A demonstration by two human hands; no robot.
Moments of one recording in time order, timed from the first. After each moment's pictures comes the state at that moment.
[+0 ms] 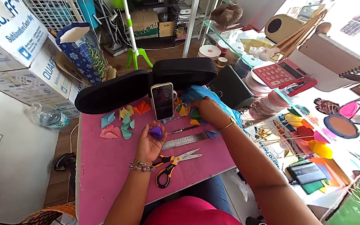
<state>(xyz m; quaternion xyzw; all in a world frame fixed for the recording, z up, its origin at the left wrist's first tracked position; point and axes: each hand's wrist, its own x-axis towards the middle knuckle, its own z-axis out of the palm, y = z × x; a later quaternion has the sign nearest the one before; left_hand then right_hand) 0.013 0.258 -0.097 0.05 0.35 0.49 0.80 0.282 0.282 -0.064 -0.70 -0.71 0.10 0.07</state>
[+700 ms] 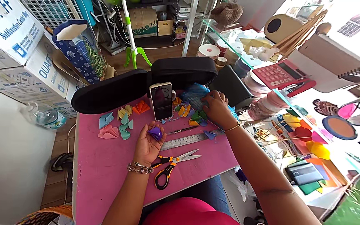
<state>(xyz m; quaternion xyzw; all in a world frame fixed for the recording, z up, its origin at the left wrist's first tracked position) 0.012 0.257 -0.097 0.05 0.33 0.48 0.81 0.311 0.274 -0.078 -0.74 -0.64 0.03 0.19</state>
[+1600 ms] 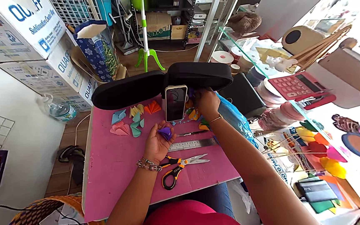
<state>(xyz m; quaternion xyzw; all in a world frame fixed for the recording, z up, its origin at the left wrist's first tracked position) 0.009 0.260 -0.094 0.05 0.33 0.48 0.81 0.233 0.335 -0.063 -0.78 -0.57 0.01 0.25</state>
